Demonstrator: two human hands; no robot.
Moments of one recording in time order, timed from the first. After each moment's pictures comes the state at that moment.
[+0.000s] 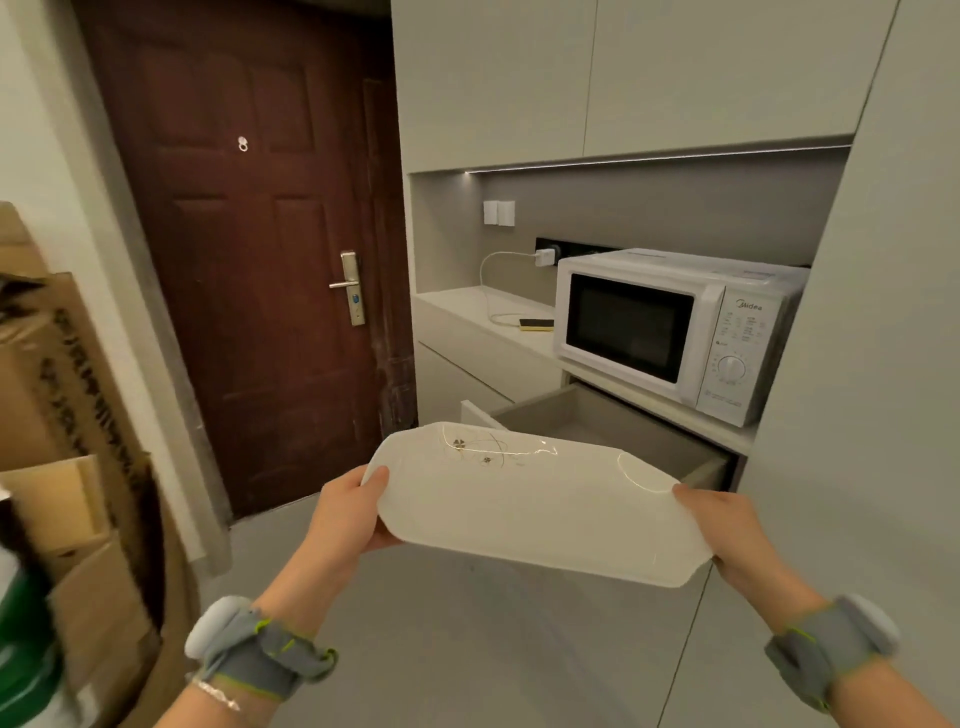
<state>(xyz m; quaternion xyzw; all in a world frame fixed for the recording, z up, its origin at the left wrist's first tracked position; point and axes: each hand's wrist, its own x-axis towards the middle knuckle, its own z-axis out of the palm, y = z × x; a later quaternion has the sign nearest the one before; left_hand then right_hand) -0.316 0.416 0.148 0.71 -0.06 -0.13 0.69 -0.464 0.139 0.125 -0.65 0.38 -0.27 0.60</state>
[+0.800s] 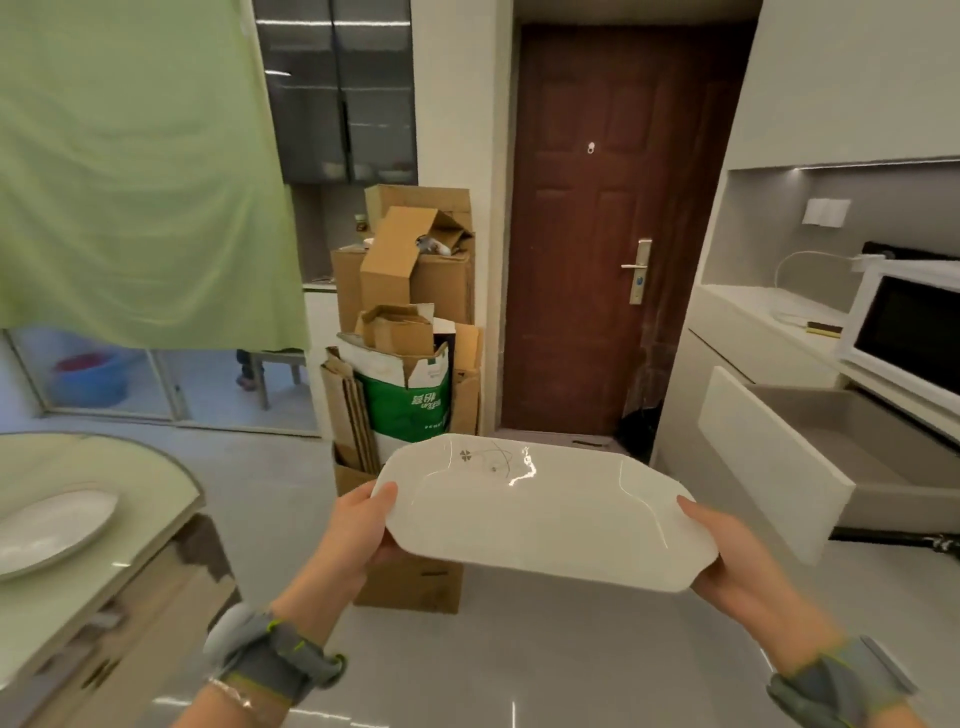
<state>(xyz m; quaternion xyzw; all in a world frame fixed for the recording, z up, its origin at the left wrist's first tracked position) -0.656 0.668 0.117 0.68 0.19 0.04 0.71 -0.629 0.349 0.110 -0.52 0.10 0.12 0.84</state>
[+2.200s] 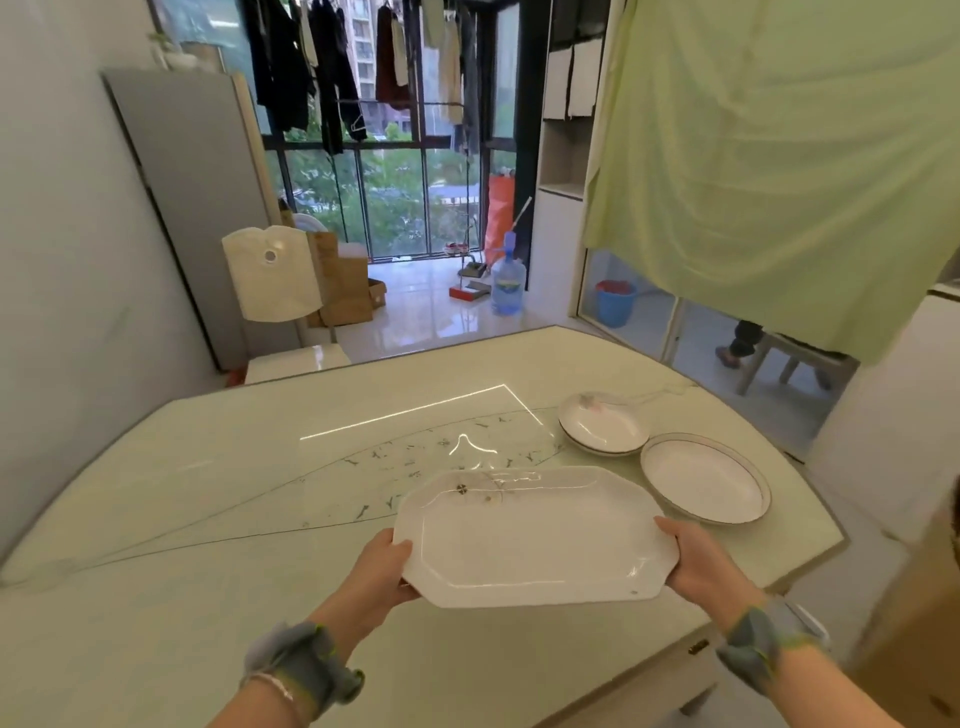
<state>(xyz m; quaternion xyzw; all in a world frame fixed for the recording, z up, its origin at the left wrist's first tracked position) -1.044 1.253 0.000 0.45 0.55 0.28 0.65 -0.745 1.149 0.006 -0.61 -0.04 0.49 0.62</state>
